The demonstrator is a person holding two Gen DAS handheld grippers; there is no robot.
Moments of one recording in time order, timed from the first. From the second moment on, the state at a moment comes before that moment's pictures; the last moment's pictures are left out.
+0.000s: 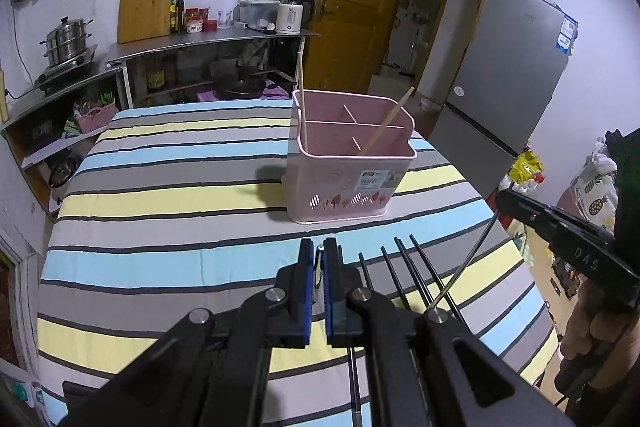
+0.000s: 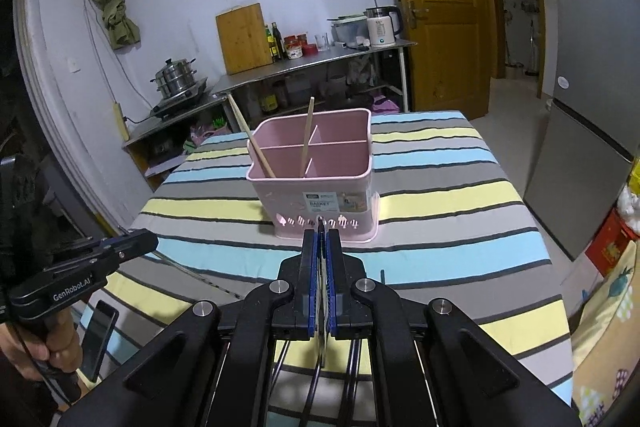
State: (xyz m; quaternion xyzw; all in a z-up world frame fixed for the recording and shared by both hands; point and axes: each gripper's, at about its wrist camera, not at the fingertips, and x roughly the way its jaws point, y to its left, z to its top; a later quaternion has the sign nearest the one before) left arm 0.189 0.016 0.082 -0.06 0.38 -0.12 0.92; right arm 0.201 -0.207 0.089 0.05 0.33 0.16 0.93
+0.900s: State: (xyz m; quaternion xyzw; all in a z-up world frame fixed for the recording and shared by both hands) left arm 0.260 0.025 0.175 -0.11 0.31 -0.14 0.93; right arm 0.251 -0.207 0.173 0.12 0.22 0.17 0.95
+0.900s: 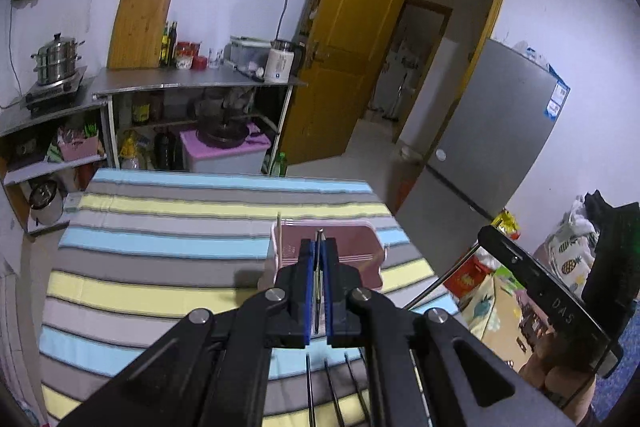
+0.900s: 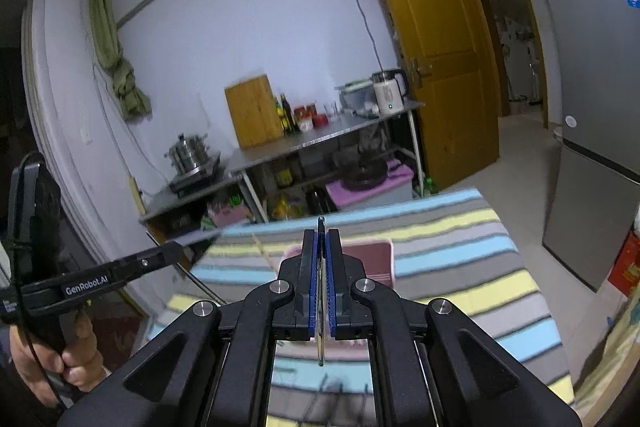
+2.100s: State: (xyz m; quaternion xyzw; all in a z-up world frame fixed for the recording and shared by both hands) left arm 0.325 0.020 0.095 -0.13 0.37 -0.13 0.91; right arm 0.325 -0.174 0.097 0.12 0.28 0.18 0.94
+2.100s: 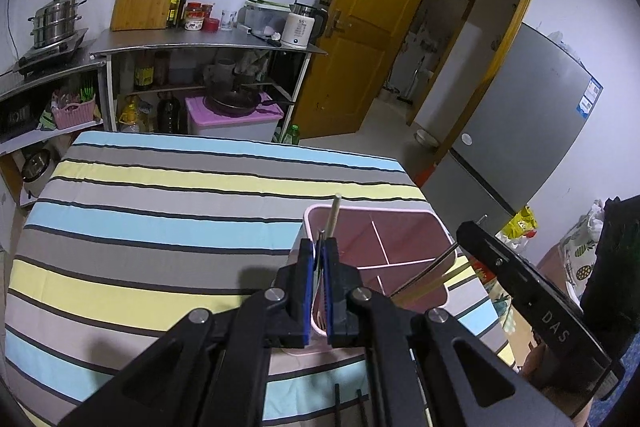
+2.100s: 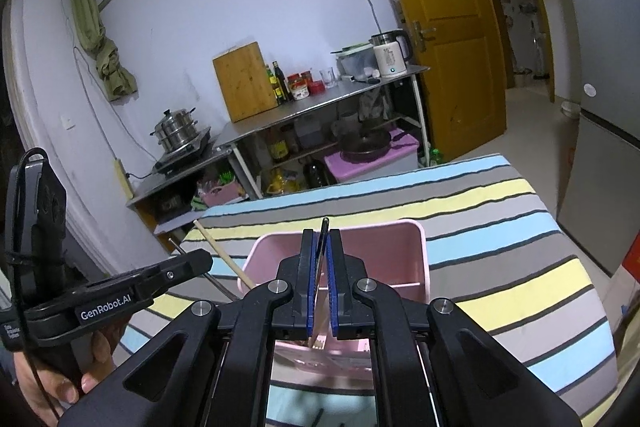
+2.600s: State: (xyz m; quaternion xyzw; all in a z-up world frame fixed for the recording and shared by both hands) left arm 0.292 0.033 0.118 -0.13 0.33 -0.12 0.93; right arm 0.293 -0.186 0.121 0.10 0.27 0.18 0.94
